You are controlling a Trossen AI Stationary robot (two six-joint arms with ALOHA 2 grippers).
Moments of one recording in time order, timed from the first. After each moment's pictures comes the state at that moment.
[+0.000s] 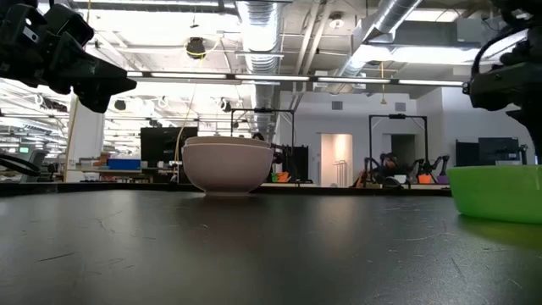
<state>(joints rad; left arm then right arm) -0.06 0.01 0.08 -0.08 -0.14 -0.13 0.54 1.29 0.74 -0.93 0.13 1.77</state>
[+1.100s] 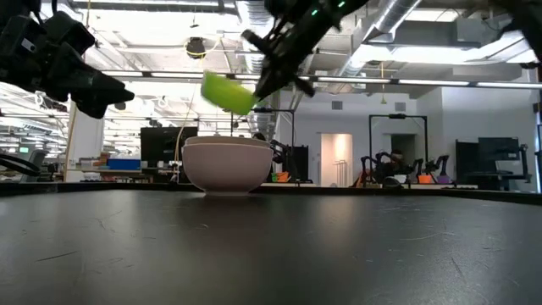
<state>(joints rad) -0.06 0.01 0.08 -0.15 -0.15 -0.13 -0.31 1.88 1.75 -0.58 0.03 0.63</state>
